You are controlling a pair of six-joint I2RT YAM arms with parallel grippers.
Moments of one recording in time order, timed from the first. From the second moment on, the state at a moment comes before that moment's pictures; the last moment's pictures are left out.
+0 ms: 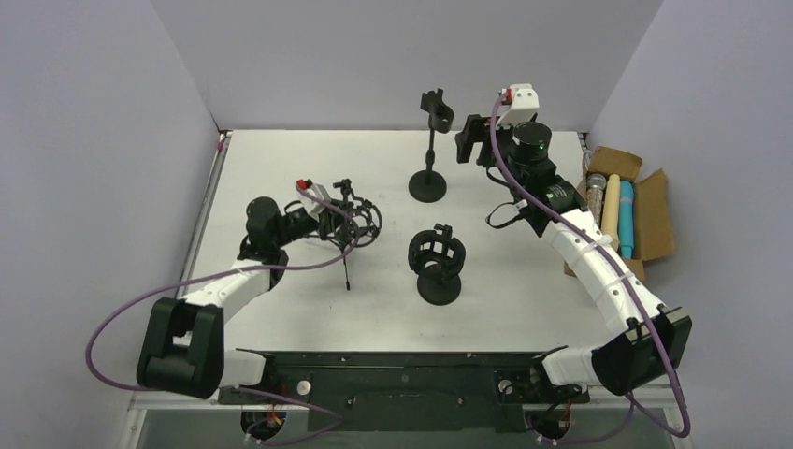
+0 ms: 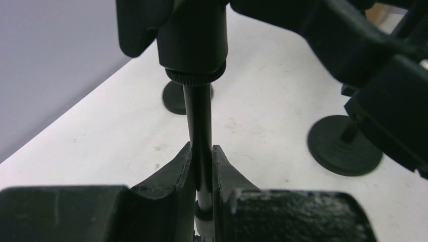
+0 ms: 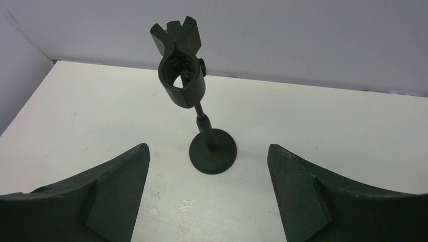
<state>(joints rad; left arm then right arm) -0.23 1.28 0.55 0.74 0.81 0.09 0.39 1.36 1.35 -0.15 0.11 0.15</state>
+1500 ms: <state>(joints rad) 0.02 1.84 1.22 0.19 0.83 0.11 0.53 1.02 1.28 -0.71 -0.25 0.20</state>
